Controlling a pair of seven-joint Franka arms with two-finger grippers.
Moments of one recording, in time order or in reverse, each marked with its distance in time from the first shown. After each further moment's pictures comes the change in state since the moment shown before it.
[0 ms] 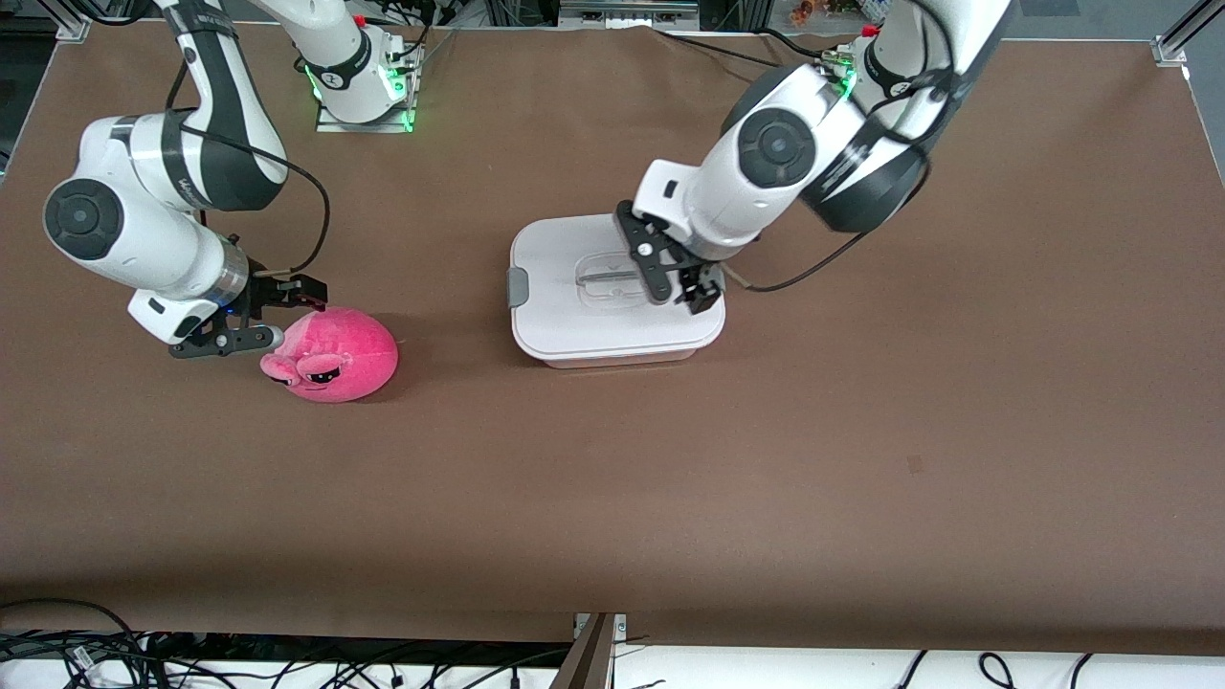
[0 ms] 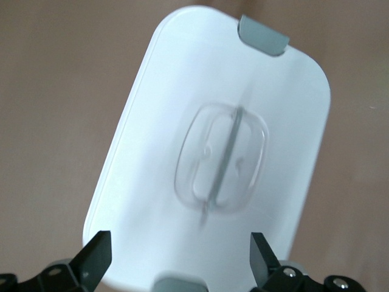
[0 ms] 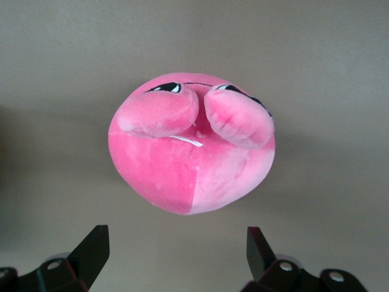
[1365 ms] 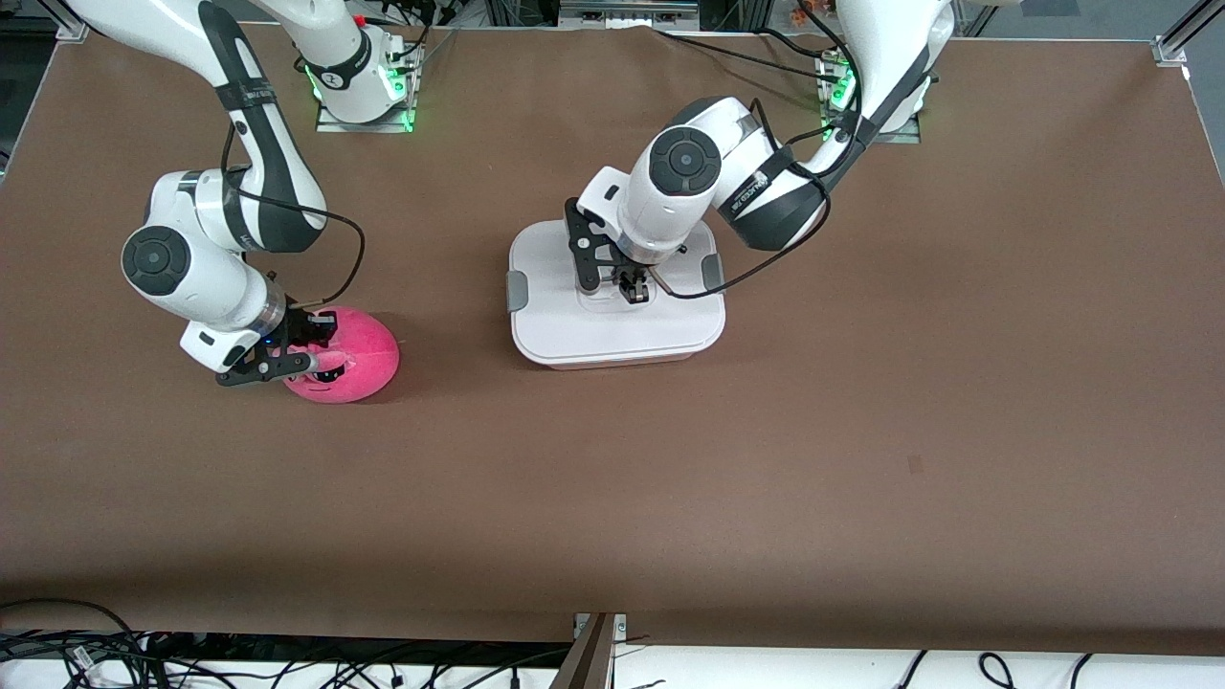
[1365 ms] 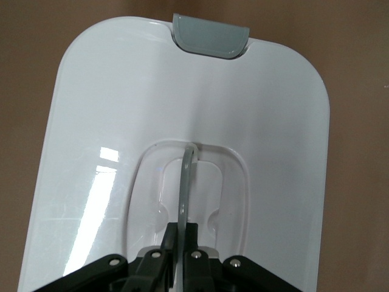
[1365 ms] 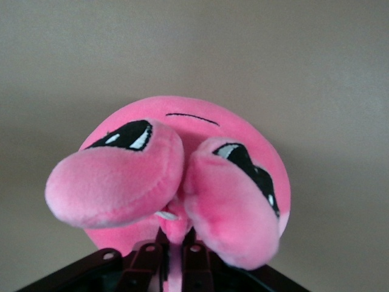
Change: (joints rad) left arm -0.098 0.094 -0.002 0.010 0.089 0.094 0.051; right arm 0.000 0.131 0.000 -0.039 0.001 0.222 -0.069
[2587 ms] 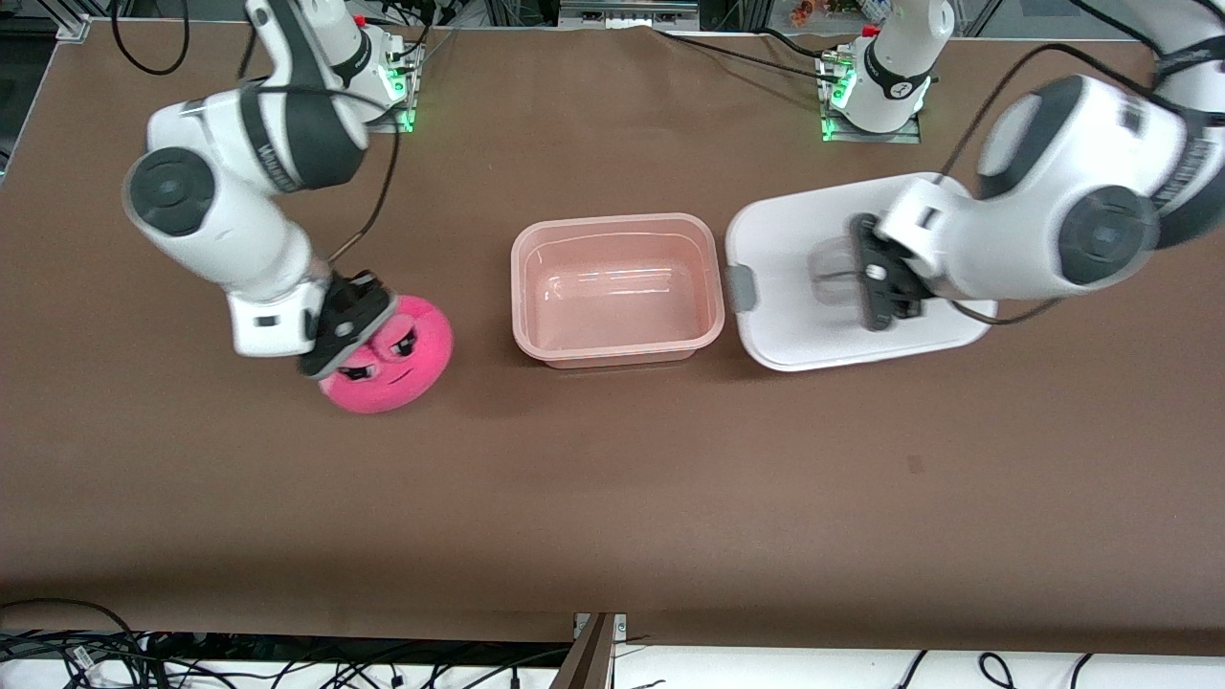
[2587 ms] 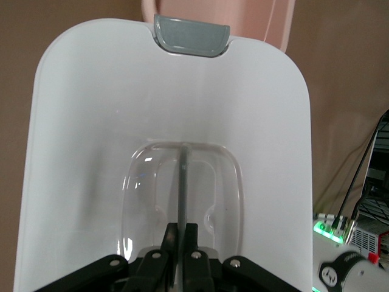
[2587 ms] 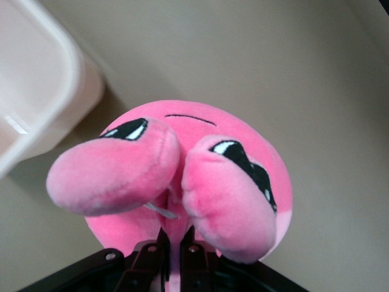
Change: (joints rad) left arm 0.612 -0.191 -0.062 0.109 -0.029 -0.698 0.487; right arm 0.187 -0.032 0.079 0.370 0.000 -0.320 -0.479
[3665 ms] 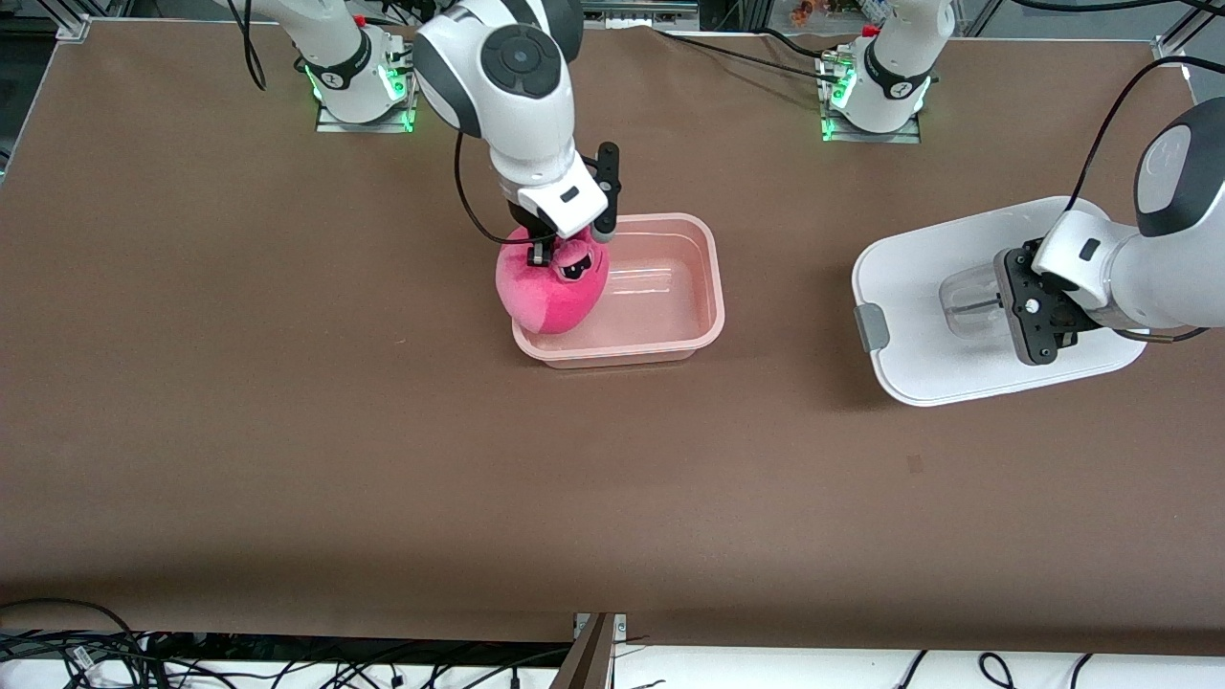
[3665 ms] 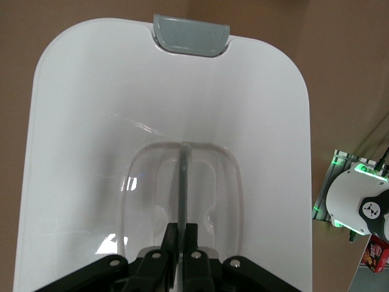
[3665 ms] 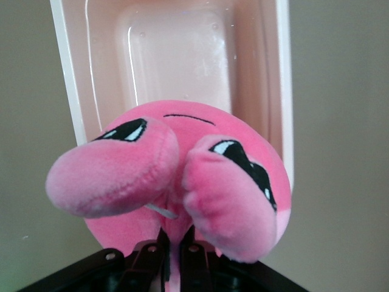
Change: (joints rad) left arm 0.138 0.012 -0.001 0.028 0.171 -0.005 0.124; right arm 0.384 0.073 0.010 0.049 -0.076 -0.026 -0.163
